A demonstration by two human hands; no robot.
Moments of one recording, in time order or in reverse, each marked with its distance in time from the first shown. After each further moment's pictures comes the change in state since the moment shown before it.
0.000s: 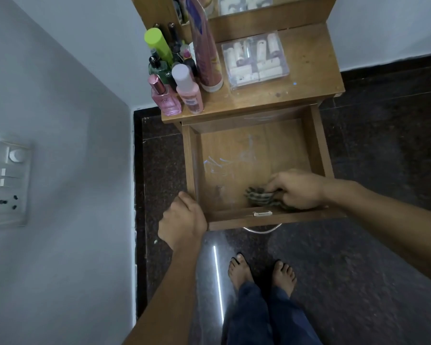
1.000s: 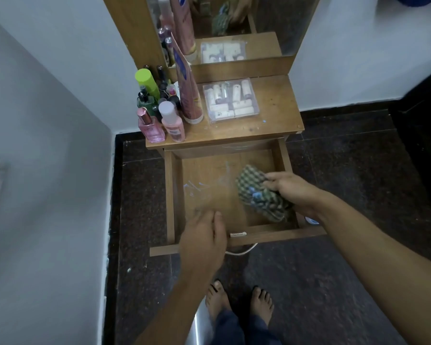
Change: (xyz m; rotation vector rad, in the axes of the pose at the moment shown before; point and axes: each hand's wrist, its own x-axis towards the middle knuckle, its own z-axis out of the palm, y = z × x) left_hand -0.054 0.035 0.007 -0.171 -0.069 0.662; right_hand -0.034 0.017 -0.025 1.063 0.303 0.265
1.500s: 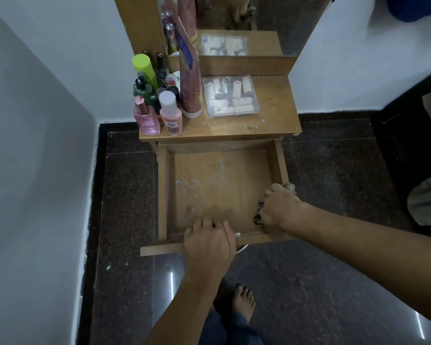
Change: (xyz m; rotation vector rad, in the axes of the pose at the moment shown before) left_hand -0.009 0.001 0.036 0.462 0.032 0.161; right_hand 0.019 0.014 0.032 -2.173 -0.303 0.017
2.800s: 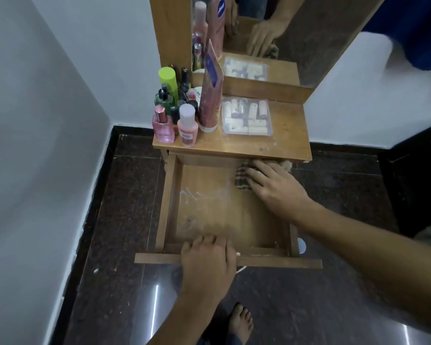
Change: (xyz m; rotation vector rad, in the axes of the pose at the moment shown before) left_hand -0.001 0.006 -0.020 -0.134 -0.088 -0.081; right_hand 0.019 0.058 -0.010 0.007 1.082 0.091
